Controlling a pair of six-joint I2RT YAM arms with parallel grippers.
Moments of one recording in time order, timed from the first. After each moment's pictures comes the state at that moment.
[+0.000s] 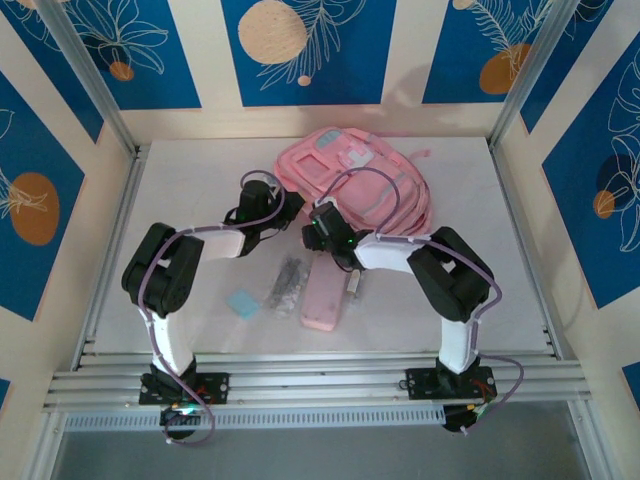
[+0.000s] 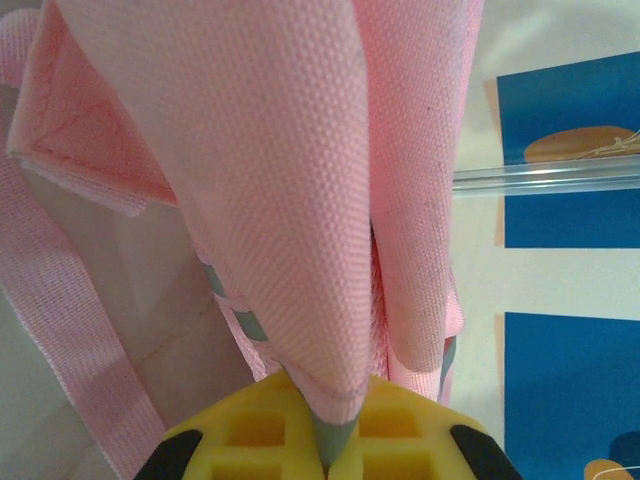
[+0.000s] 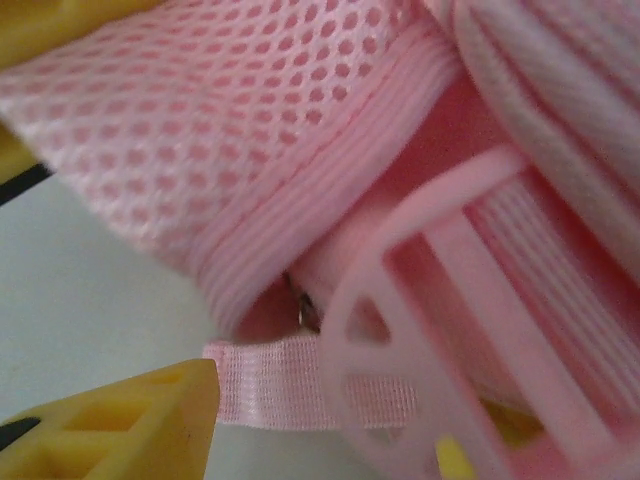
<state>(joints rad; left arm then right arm) -0.45 1.89 1.02 0.50 0.33 -1.23 0.73 1.90 1.09 0.06 0.28 0.41</state>
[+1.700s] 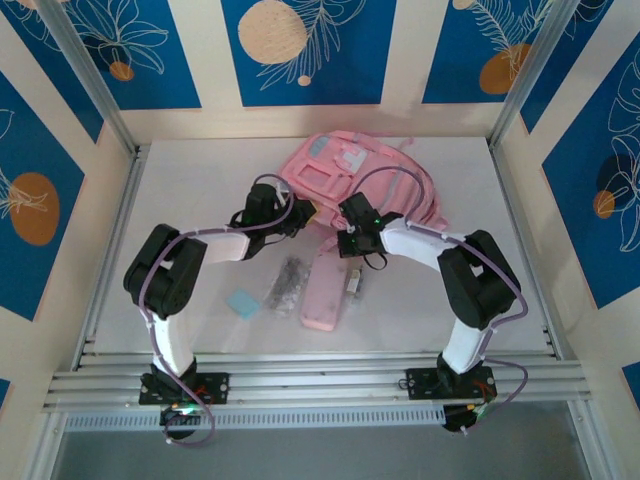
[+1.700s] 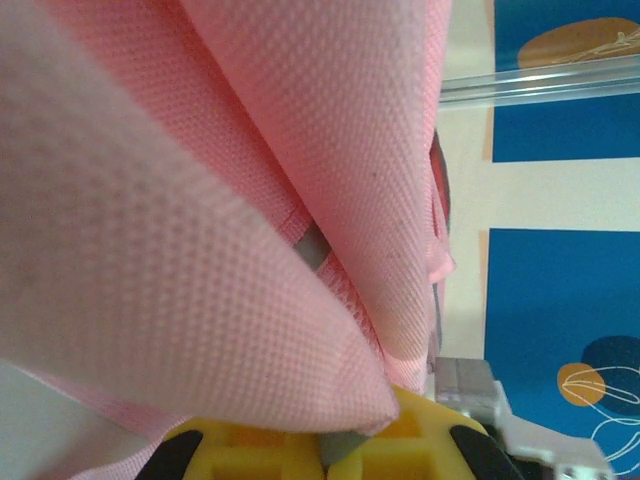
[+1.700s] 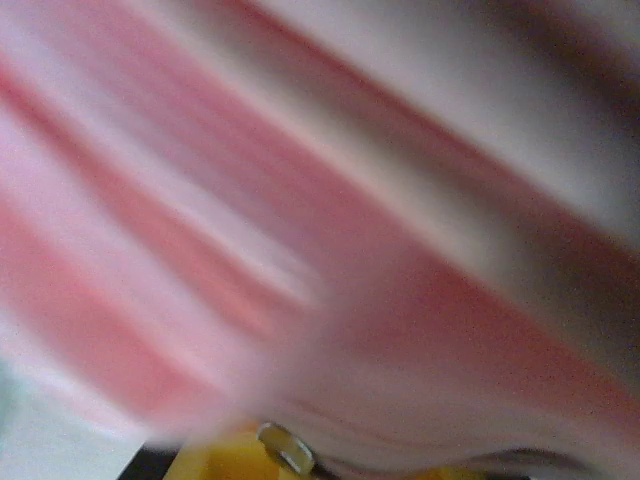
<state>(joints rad) -0.48 1.89 1.01 0.49 0.45 -1.22 0.56 1.76 1.09 -0.48 0.05 0.39</state>
